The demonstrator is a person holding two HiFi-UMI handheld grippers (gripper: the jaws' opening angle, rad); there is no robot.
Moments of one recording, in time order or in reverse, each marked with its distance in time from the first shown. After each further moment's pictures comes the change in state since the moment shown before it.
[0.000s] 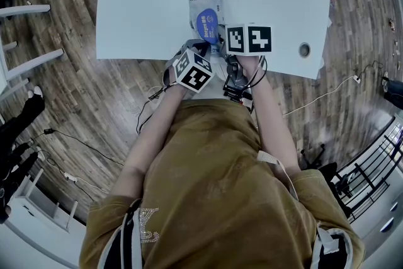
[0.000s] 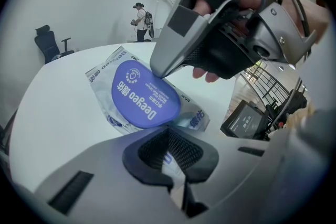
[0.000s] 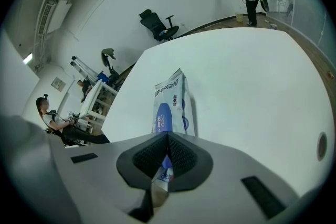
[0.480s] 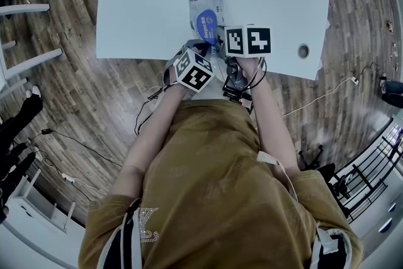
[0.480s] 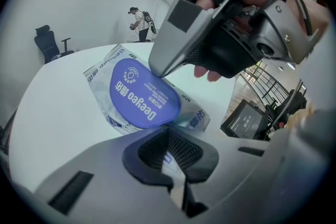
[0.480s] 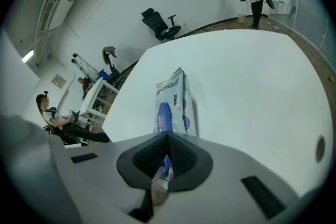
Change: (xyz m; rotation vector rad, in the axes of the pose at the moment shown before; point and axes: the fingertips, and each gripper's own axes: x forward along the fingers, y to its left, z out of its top) left arm 0.000 -0.001 0.000 -0.001 -0.003 -0.005; right arm -0.002 0.006 -0.001 -0.024 0.008 -0.006
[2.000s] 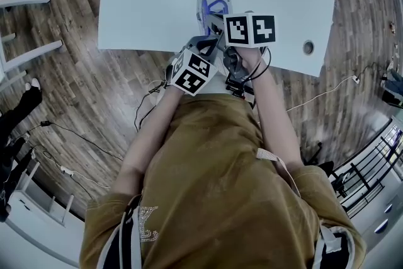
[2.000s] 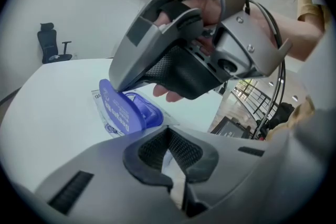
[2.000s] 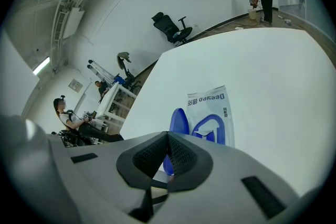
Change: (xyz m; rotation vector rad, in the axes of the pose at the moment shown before) left arm -0.032 -0.019 0.019 -0.034 -0.205 -0.099; right arm 0.007 0.049 0.018 -0.028 -0.033 0.168
